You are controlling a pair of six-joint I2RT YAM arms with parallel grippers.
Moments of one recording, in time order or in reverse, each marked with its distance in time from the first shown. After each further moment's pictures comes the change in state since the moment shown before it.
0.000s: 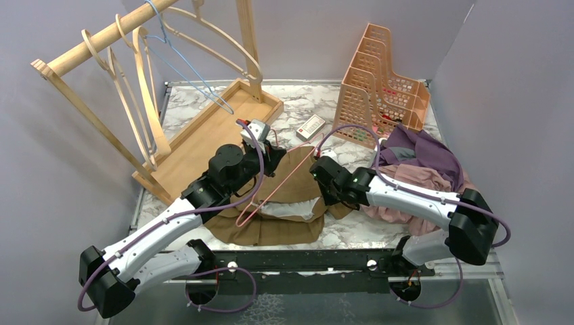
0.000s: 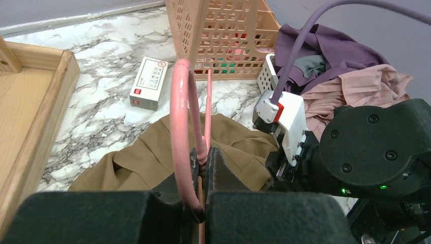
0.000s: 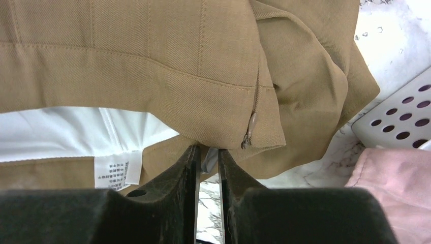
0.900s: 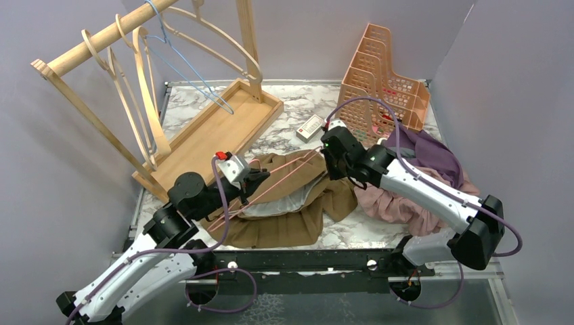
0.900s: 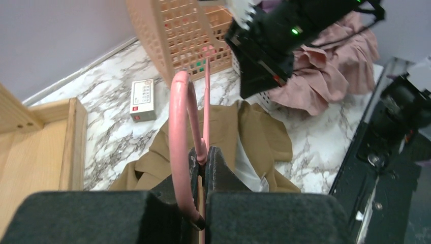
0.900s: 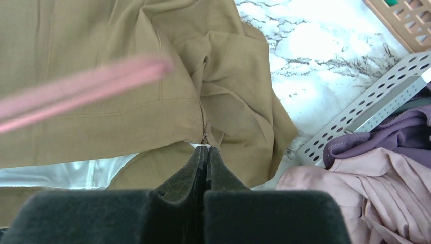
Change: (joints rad) left arm 0.000 -0.391 -0.108 -0.183 0.198 0.277; right arm -0.111 -0.035 0.237 -0.114 0.034 -0.118
